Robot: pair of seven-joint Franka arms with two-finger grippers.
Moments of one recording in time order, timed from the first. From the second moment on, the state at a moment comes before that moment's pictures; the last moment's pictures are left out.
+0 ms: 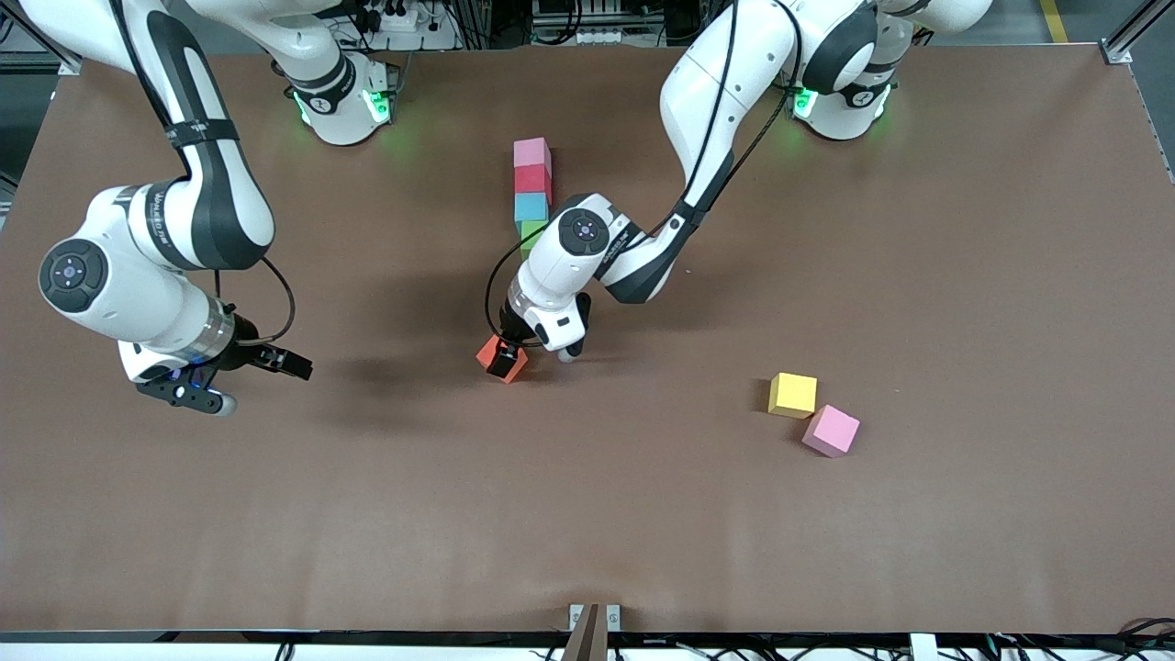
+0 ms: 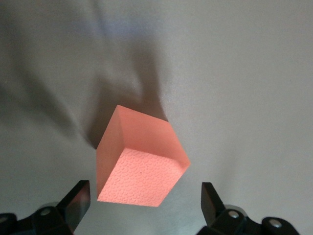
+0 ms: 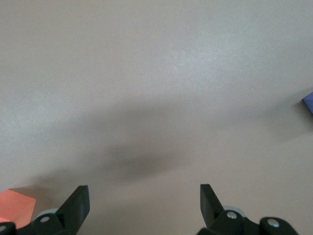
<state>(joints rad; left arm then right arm) -0.88 1.03 -0.02 -1.15 -0.32 2.66 -2.05 0.13 0.29 -0.06 -1.88 0.09 2.15 0.31</state>
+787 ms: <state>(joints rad) -0.81 0.98 0.00 -1.15 -0.35 2.41 -2.17 0.16 0.29 -0.06 -1.87 0.09 2.17 0.38</state>
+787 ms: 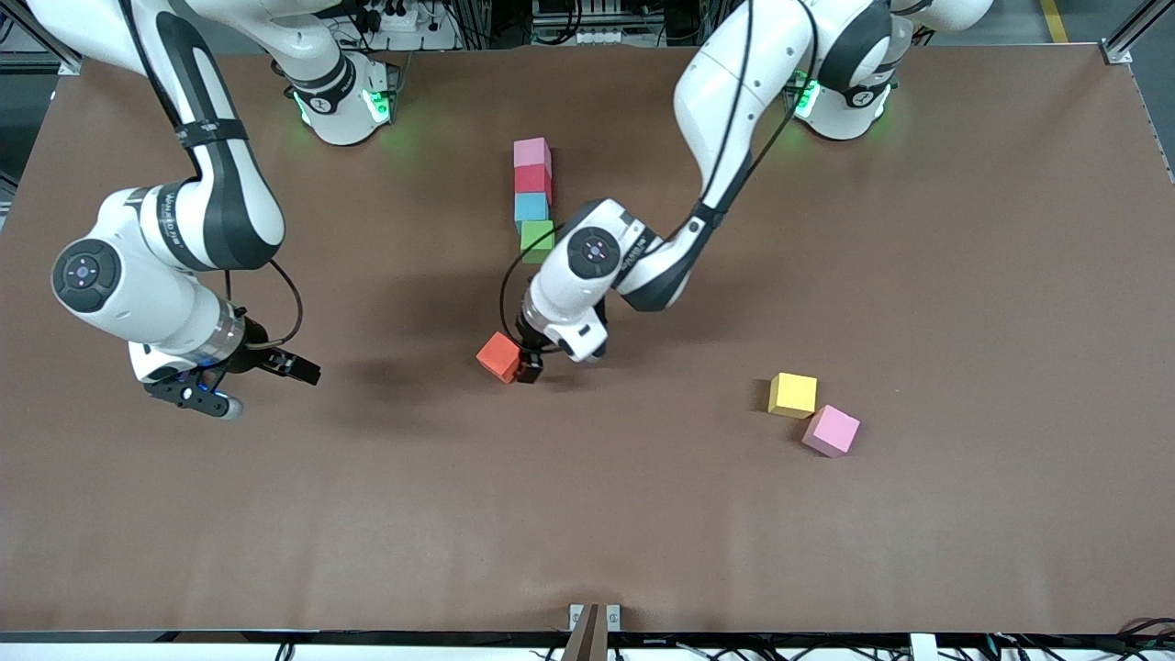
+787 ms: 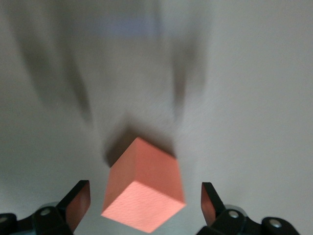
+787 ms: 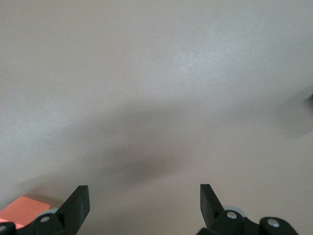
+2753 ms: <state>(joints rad) -0.35 0.55 0.01 -1.71 -0.07 2.18 -1.67 0.61 0.54 -0.05 -1.84 0.11 2.43 1.28</state>
